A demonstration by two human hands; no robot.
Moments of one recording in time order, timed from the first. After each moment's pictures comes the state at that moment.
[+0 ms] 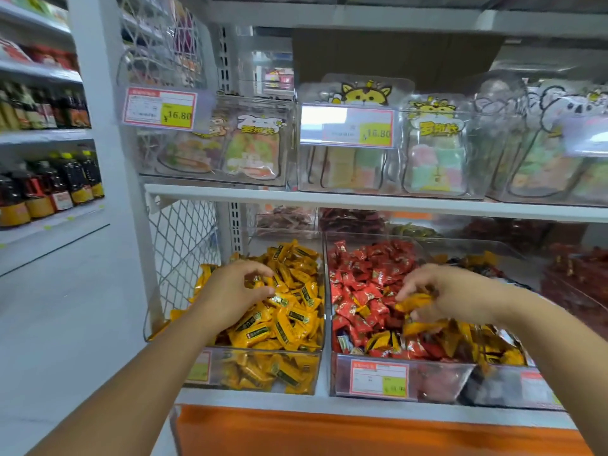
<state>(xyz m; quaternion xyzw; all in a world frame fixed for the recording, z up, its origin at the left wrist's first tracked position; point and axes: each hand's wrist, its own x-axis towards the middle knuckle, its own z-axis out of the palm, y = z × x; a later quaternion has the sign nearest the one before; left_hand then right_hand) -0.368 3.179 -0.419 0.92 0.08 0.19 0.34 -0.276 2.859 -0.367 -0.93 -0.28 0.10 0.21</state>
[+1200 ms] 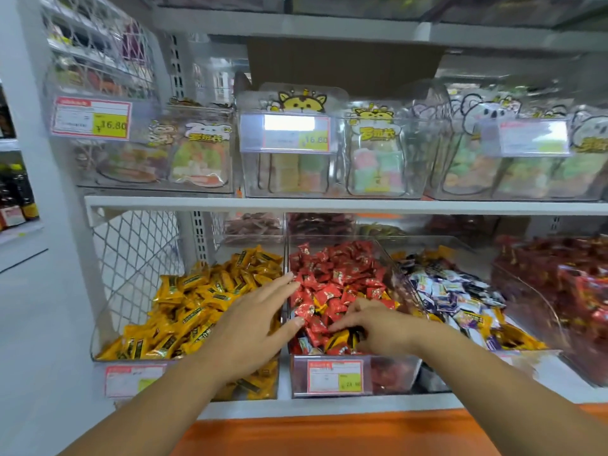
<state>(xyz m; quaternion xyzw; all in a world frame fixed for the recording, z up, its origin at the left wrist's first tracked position) -0.368 3.102 -0.440 0.97 -0.11 0.17 0.15 -0.272 2.875 -0.428 -0.93 -0.34 0.14 0.06</state>
